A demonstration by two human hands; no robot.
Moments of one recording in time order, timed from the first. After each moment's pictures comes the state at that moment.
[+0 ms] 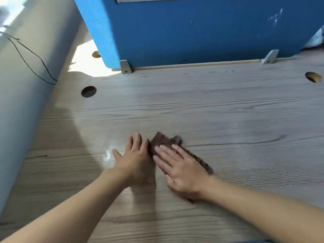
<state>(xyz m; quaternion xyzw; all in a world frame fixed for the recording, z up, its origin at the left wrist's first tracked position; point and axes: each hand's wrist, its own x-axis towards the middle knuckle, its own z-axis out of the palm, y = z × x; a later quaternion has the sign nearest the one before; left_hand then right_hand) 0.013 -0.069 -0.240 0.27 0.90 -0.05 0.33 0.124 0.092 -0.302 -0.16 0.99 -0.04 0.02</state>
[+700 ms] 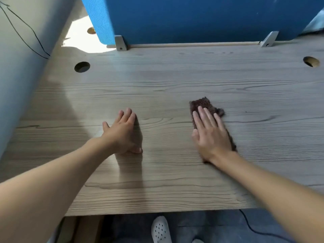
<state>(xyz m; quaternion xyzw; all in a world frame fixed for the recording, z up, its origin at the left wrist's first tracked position) 0.013 -0.076 -0.252 0.24 0.92 -0.03 0.29 0.161 0.165 -0.306 0.14 0.99 -0.03 -0.04</state>
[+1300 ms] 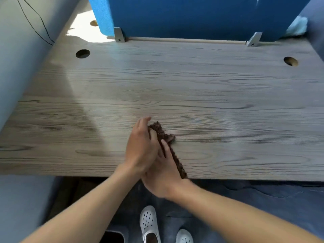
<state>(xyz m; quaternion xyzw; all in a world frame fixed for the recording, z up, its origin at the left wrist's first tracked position) 0.184 -0.025 -0.239 0.12 0.91 0.39 0.05 0.257 0.035 -0.282 -0.07 0.98 -0.15 0.08</state>
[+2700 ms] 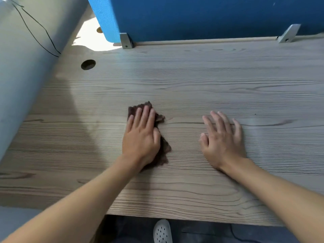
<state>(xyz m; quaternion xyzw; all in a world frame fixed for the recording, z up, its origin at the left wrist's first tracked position) 0.074 -0.024 -0.302 0.24 0.97 0.06 0.01 0.173 0.194 -0.303 0.16 0.99 -0.05 0.00</state>
